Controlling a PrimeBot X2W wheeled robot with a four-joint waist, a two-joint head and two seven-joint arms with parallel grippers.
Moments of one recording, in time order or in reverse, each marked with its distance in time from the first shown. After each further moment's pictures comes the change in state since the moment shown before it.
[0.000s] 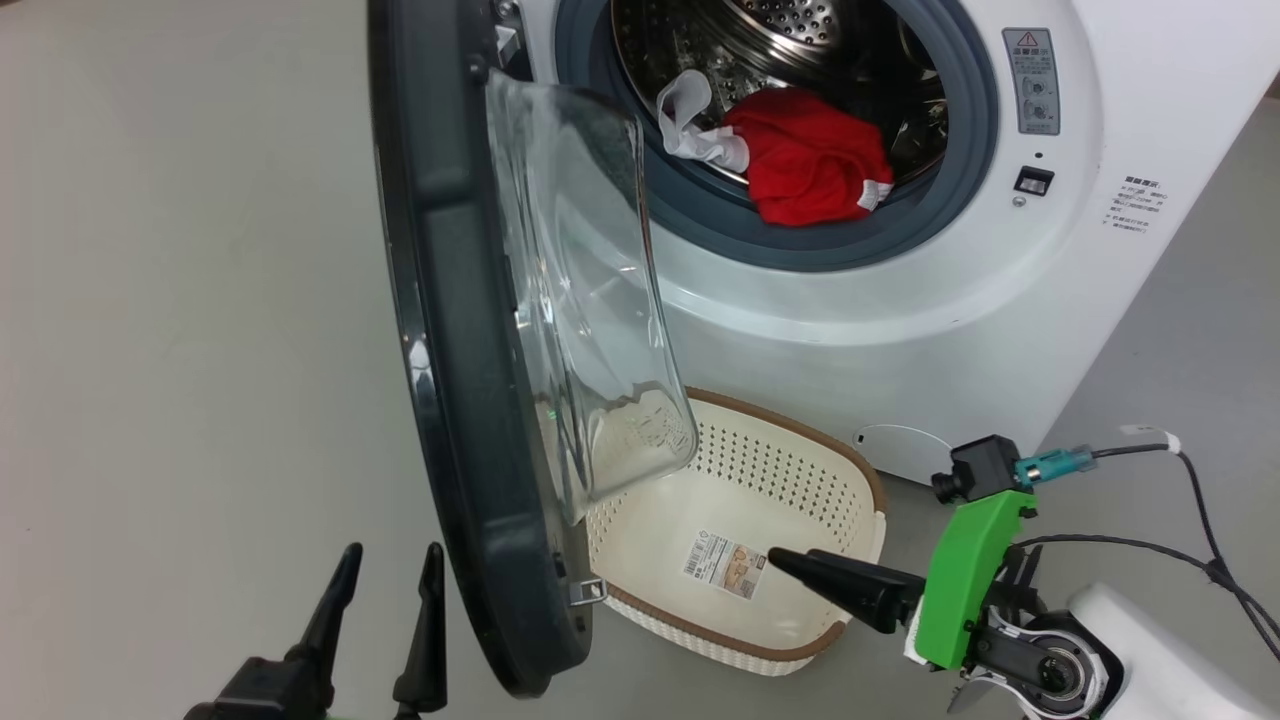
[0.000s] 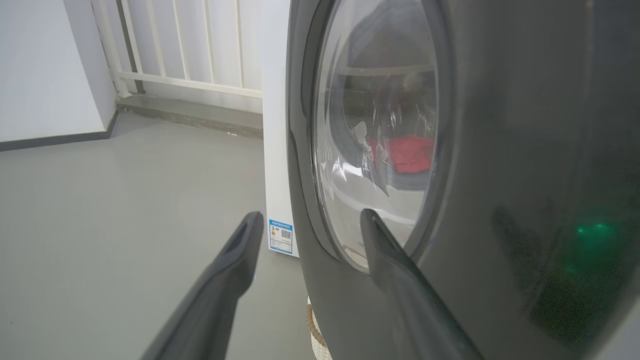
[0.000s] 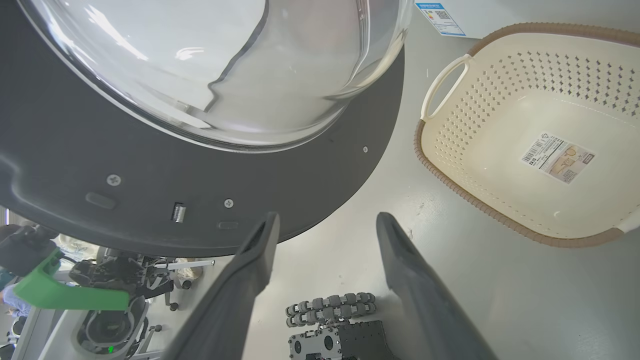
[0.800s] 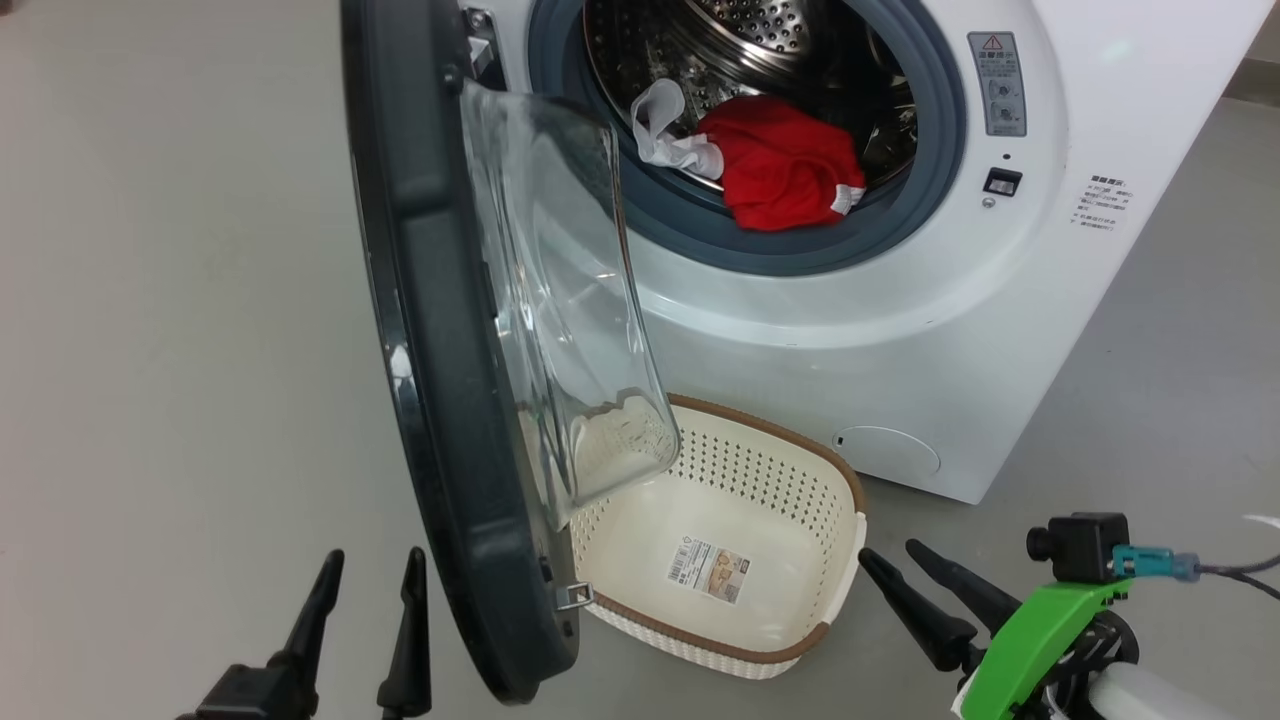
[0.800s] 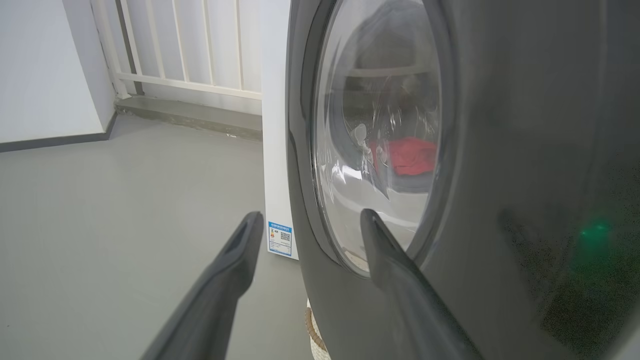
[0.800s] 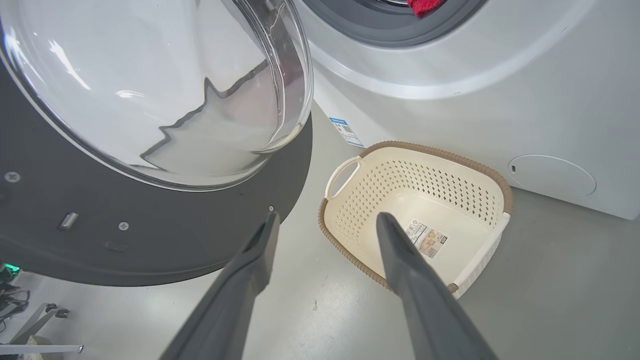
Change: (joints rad) left arm 0.008 0.000 0.028 0.000 0.000 0.000 0.000; right arm 0.027 -0.137 0.211 0.074 -0.144 0.000 -0.583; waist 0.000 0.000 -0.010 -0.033
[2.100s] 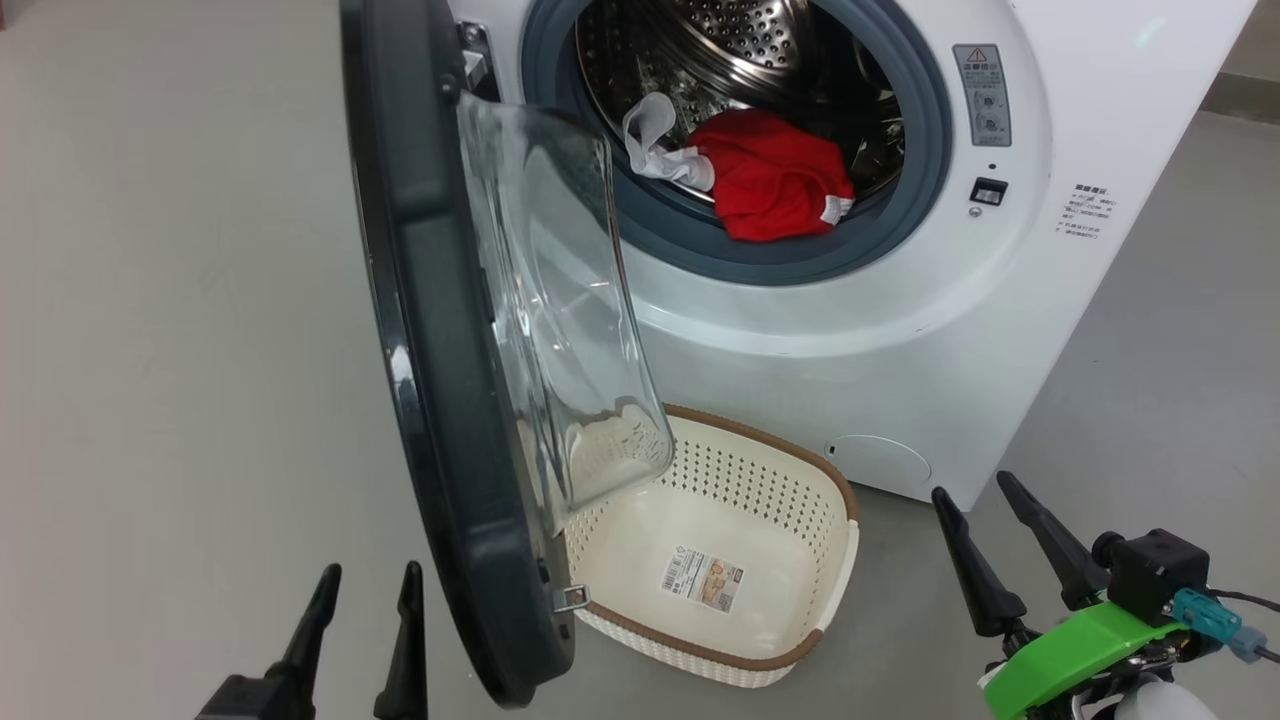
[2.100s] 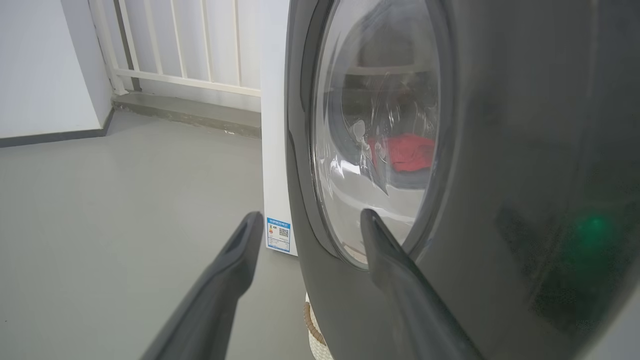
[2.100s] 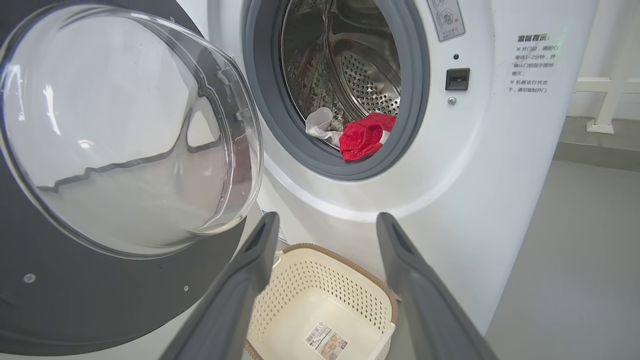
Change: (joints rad) left arm 0.019 0.000 0.011 0.011 0.001 -0.009 0.000; right arm 0.240 0.250 -0.596 -0.077 -0.758 0.001 -0.101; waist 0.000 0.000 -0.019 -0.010
